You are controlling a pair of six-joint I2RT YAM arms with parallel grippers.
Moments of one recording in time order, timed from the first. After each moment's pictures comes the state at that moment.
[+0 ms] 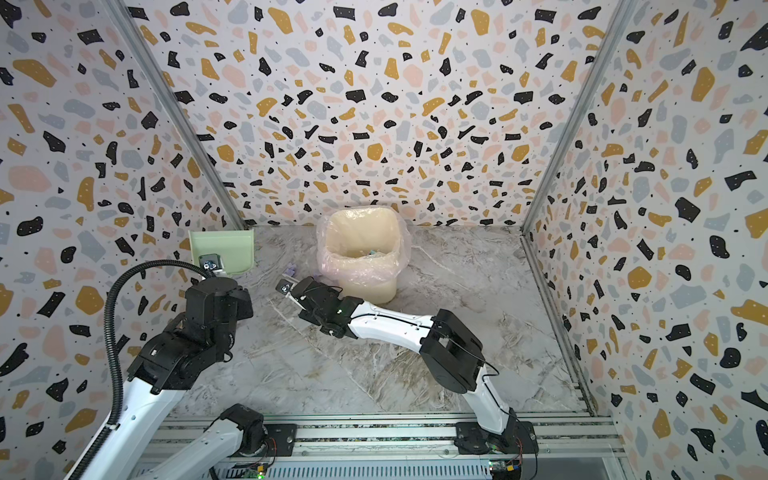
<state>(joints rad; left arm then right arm) -0.37 0.78 1.06 -0.84 -0.70 -0.26 1.12 2.12 1.72 -0.17 0.37 -0.37</state>
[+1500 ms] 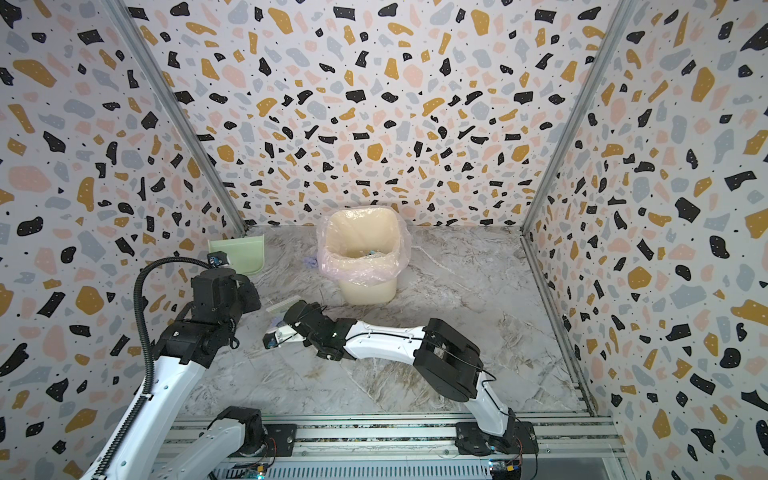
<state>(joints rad) -0.13 0.87 0.96 -0.67 -0.37 -0.26 1.18 2.09 1.61 -0.07 0.37 -1.07</state>
